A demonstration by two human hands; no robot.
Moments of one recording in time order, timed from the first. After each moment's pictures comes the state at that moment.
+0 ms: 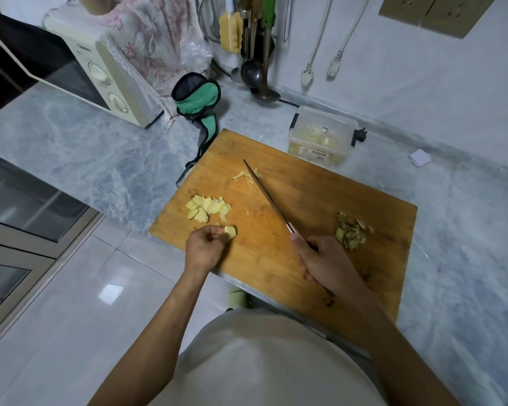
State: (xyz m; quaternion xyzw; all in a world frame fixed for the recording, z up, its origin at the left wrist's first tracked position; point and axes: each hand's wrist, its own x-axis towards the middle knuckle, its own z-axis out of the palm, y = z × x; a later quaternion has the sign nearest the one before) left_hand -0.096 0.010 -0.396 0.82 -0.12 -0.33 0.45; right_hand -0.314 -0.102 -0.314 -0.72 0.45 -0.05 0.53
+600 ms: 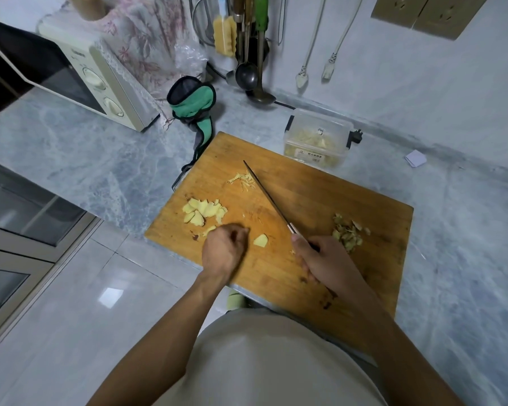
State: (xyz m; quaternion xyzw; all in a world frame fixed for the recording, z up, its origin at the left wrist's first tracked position) left_hand -0.129 -0.016 -0.383 0.86 -0.32 -0.21 0.32; right_hand -0.321 -0.110 -0.306 -0.72 0.45 -0.04 0.53
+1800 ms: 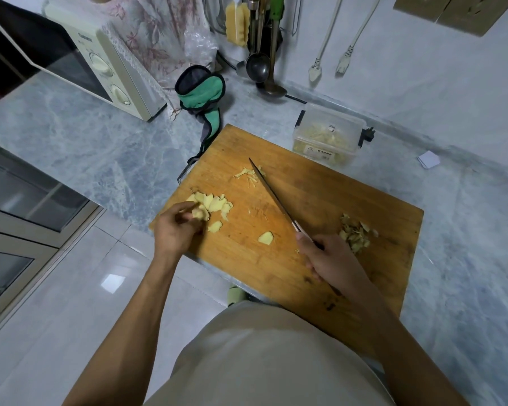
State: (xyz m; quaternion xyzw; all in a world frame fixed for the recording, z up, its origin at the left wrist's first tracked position) left_hand -0.046 0.023 -0.372 0.83 -0.13 -0.25 0.48; right_hand -0.314 -0.118 -0.312 -0.72 0.45 -0.01 0.53
